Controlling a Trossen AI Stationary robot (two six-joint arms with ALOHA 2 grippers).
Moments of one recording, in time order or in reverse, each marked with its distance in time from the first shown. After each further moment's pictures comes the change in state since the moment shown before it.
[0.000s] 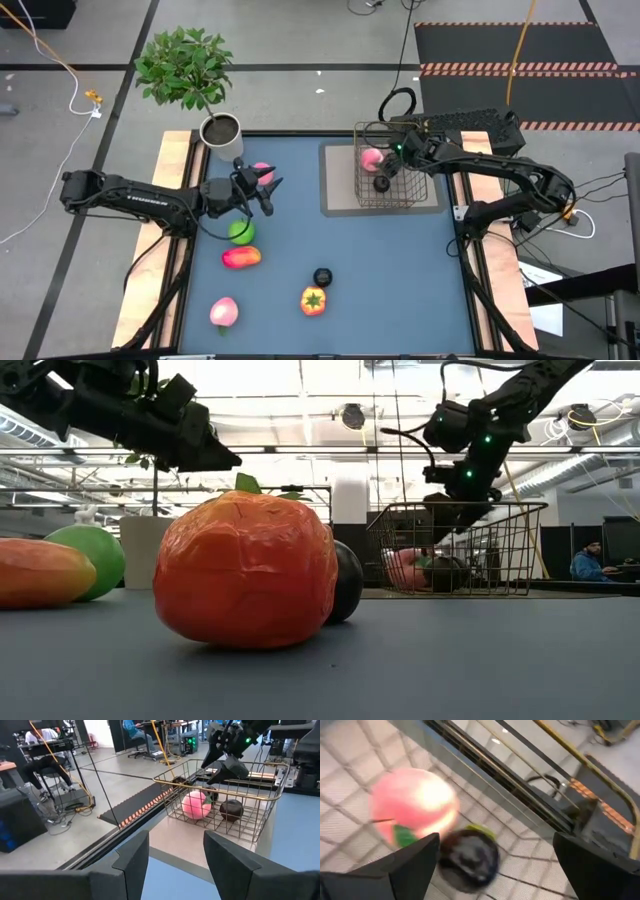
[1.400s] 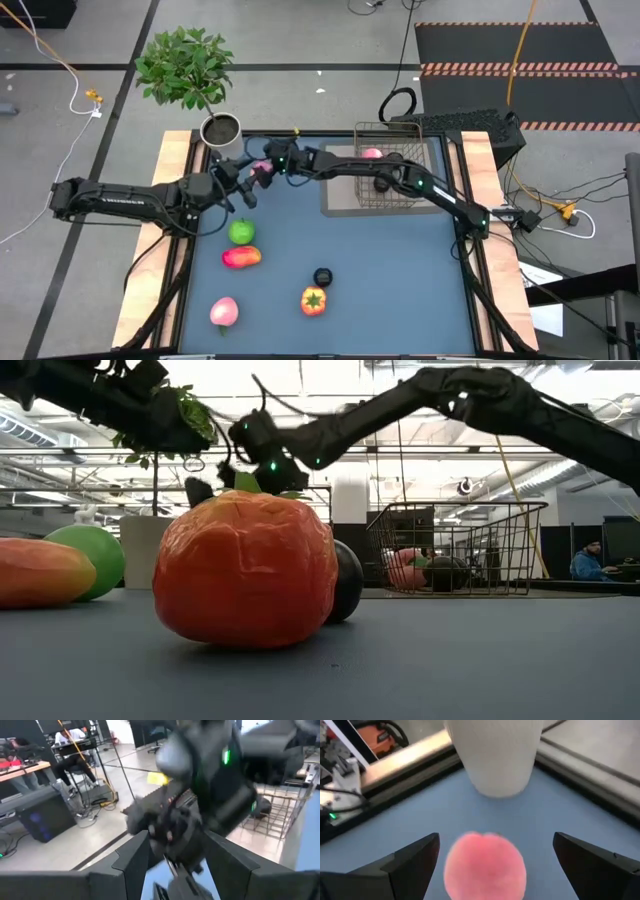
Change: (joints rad) left arm -0.011 -0.318 0.048 -0.393 -0.124 0.007; right arm 0.333 1.222 1.394 0.247 -0.284 0.215
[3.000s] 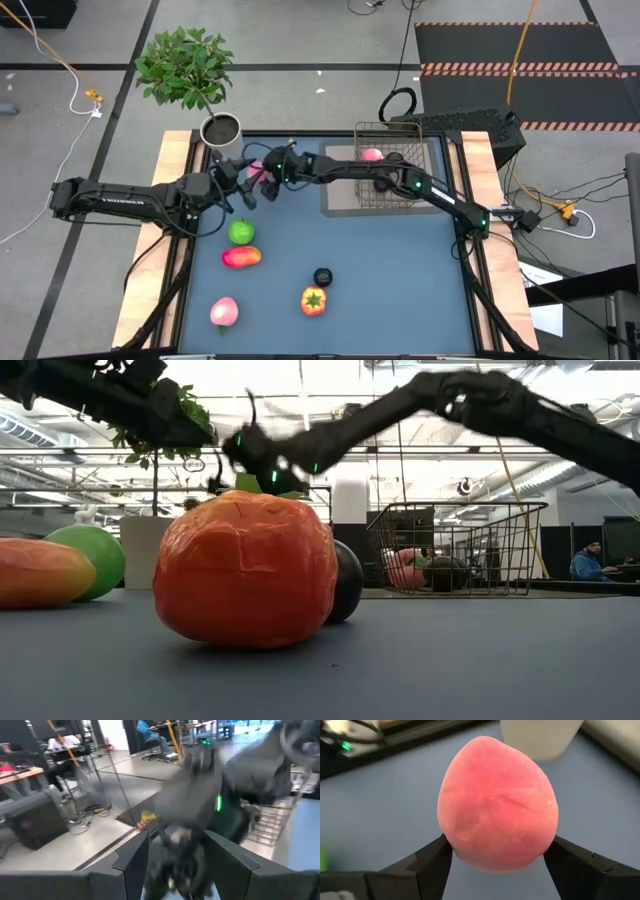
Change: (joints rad) left arm -0.003 -0.002 -0.001 0.032 0.042 0.011; right arm 0.016 -0.007 -0.004 -0.123 -0.092 -0.161
